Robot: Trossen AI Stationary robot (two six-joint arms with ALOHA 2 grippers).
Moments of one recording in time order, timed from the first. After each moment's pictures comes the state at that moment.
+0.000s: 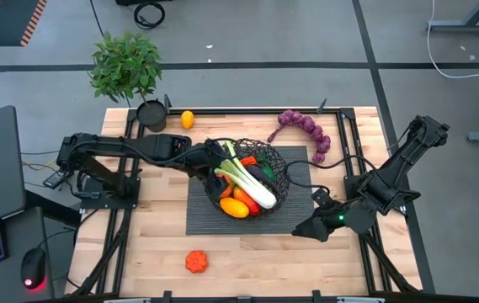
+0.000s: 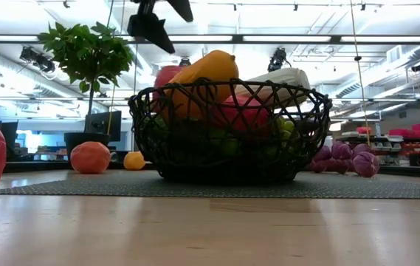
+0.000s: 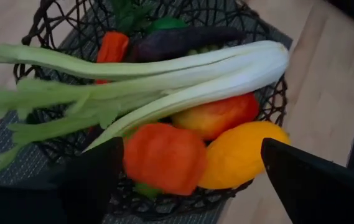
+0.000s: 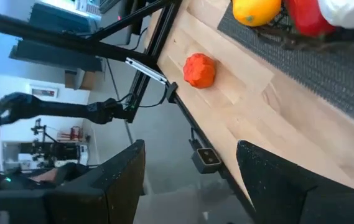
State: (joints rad) left arm -0.05 1.52 1.47 -0.88 -0.12 -0.57; right arm 0.76 1.13 0.95 -0.35 0.45 1.54
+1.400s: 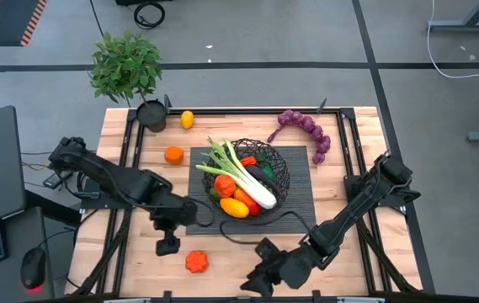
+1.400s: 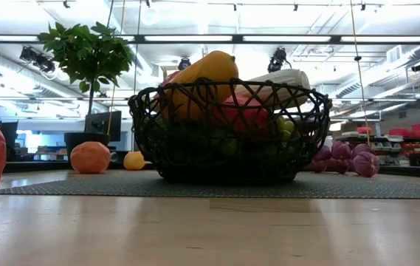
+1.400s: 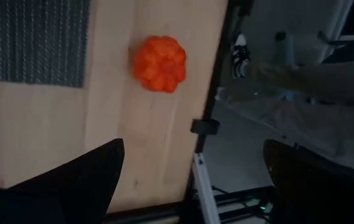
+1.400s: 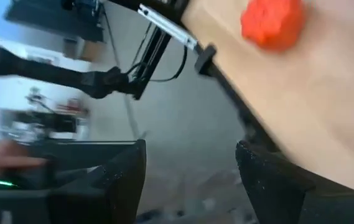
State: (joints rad) left arm -0.45 1.47 1.47 -1.18 0.33 -0.71; right arm 0.70 1.85 1.43 -0.09 0.31 1.41
